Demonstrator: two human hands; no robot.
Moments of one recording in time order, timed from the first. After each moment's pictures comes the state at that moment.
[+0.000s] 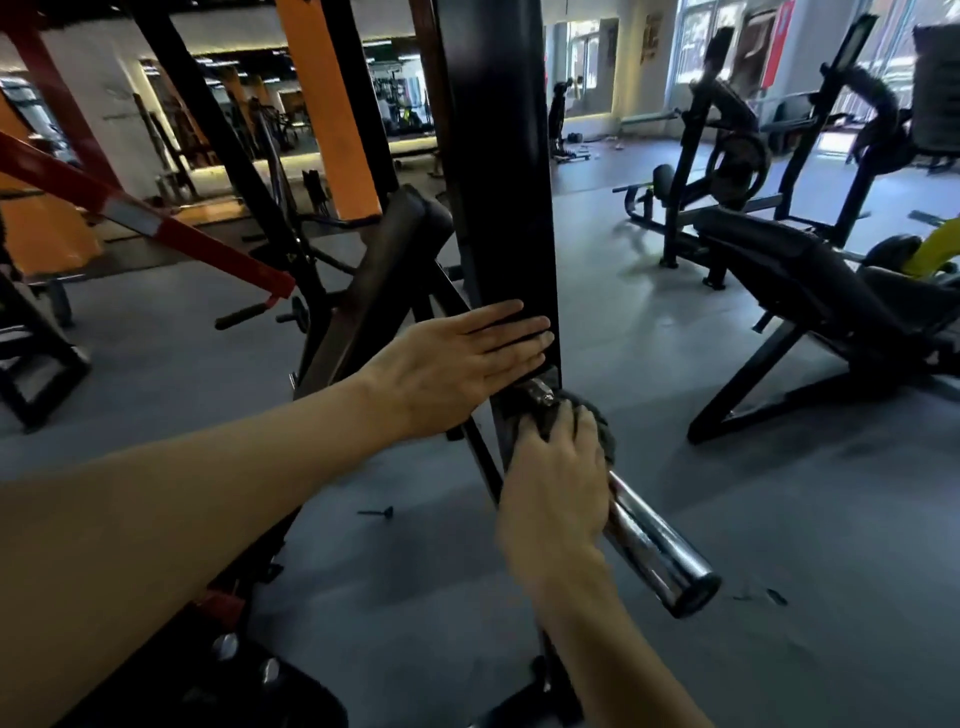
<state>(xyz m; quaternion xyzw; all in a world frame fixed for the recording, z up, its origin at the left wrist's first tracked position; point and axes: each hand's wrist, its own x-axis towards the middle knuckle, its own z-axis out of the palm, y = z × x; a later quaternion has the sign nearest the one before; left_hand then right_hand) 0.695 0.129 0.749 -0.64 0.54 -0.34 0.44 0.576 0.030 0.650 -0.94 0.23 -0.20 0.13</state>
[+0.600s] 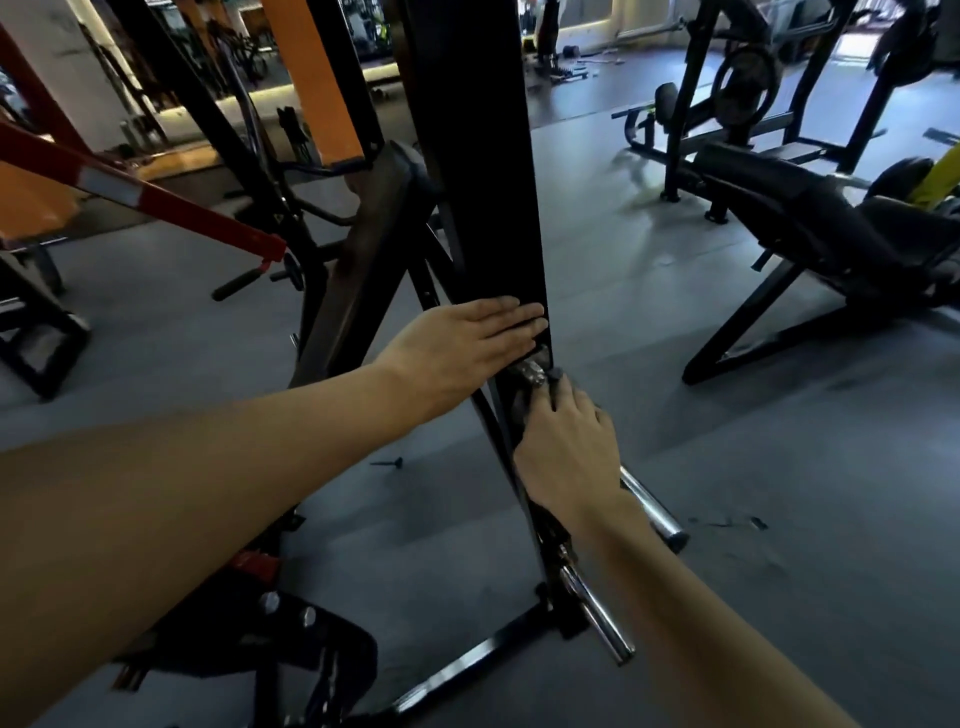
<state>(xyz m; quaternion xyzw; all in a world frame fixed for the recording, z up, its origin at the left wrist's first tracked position) 0.665 0.116 0.783 -0.66 0.51 -0.20 0.52 0.564 0.010 0.687 -0.97 0.19 -0.05 0.15</state>
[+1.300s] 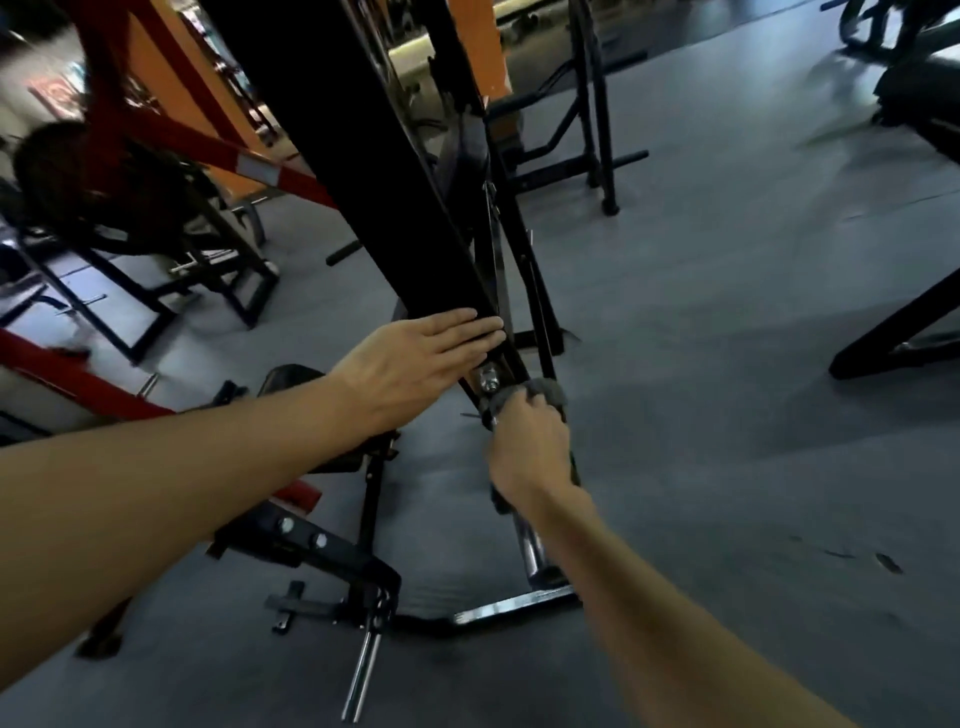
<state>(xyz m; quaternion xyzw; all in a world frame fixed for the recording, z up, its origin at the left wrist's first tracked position) 0.622 0.070 0.802 -0.68 0.41 -0.05 0.60 0.570 -0.053 0.690 -0.92 0.08 0.03 0.38</state>
